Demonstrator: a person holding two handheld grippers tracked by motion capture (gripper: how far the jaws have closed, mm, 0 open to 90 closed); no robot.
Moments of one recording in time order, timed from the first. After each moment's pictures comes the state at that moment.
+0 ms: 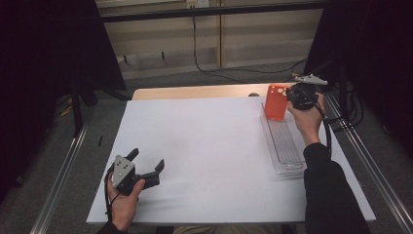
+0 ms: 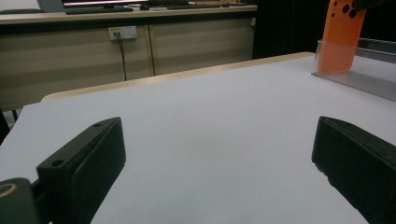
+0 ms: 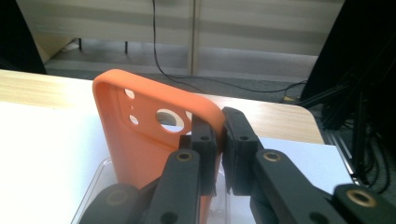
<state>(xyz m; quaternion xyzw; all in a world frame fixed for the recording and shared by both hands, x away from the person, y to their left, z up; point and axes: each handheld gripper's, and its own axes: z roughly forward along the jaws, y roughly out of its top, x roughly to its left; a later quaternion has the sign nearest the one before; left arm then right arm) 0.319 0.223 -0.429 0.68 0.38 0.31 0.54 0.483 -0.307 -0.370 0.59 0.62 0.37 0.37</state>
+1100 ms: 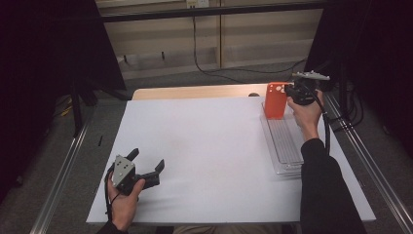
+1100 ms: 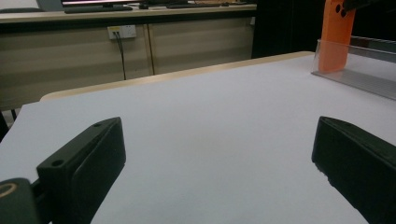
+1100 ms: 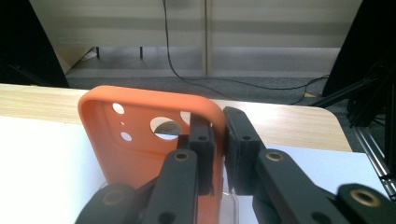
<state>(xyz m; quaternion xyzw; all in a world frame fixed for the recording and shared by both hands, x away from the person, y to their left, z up) 0.319 0.223 -0.429 0.68 0.38 0.31 0.54 0.502 -0.316 -0.374 0.59 0.61 0.40 0.34</state>
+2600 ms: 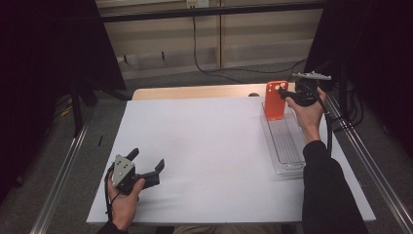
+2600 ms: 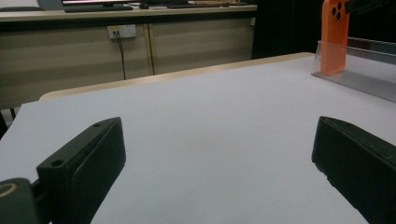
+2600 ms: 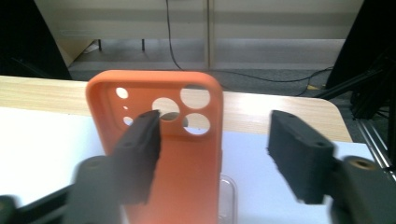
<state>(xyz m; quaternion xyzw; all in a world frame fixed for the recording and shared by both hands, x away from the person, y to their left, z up) 0.321 0.223 -0.429 0.68 0.39 0.31 0.54 0.498 -0.318 -0.372 0.60 0.62 0.39 0.33</state>
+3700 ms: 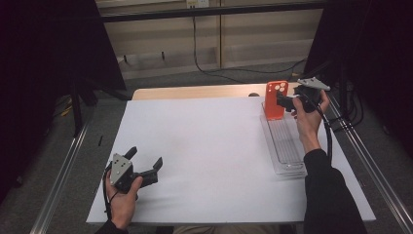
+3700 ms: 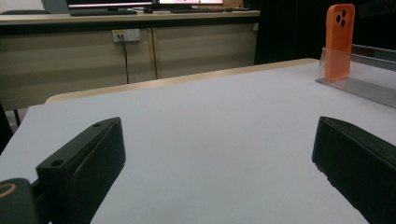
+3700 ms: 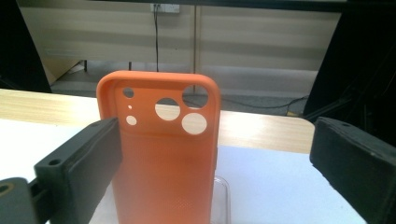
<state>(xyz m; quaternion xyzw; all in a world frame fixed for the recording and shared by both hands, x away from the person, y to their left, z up) 0.322 0.228 -0.426 0.67 0.39 0.31 0.55 0.476 -0.308 -0.380 0.57 0.59 0.40 0.40</state>
